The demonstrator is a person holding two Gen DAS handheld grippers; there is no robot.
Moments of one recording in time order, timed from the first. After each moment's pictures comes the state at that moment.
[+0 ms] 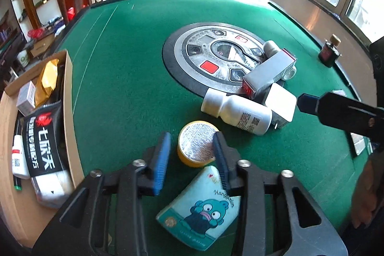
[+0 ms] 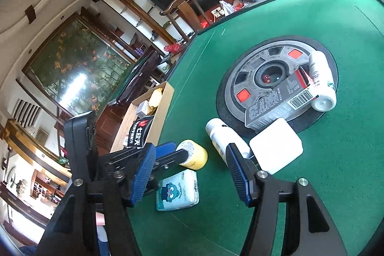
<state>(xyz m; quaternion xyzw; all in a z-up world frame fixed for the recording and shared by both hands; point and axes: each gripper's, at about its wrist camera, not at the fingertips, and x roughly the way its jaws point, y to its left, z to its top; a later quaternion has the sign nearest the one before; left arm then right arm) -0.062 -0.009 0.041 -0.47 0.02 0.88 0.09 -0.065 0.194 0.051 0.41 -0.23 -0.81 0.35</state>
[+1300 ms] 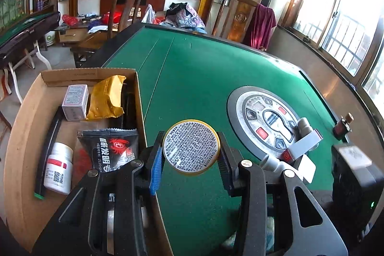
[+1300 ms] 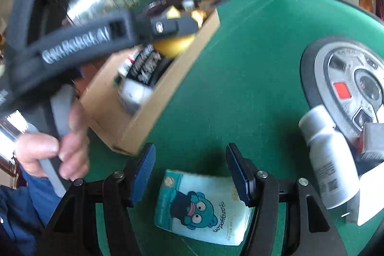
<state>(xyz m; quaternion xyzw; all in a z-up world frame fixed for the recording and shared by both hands) -0.064 -0.123 0.073 -0.36 -0.12 0.93 0.00 -0.063 0.034 0.008 0.48 0.04 -0.75 0.44</state>
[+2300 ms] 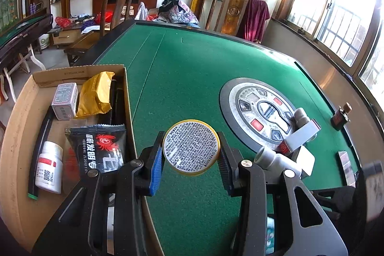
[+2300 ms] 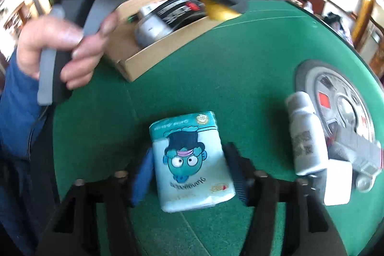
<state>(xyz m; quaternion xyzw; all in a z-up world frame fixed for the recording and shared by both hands) -0.066 -0.111 0.067 -0.37 -0.10 0.92 0.02 -0.037 0.074 0.019 0.44 0.19 -0.76 0.44</state>
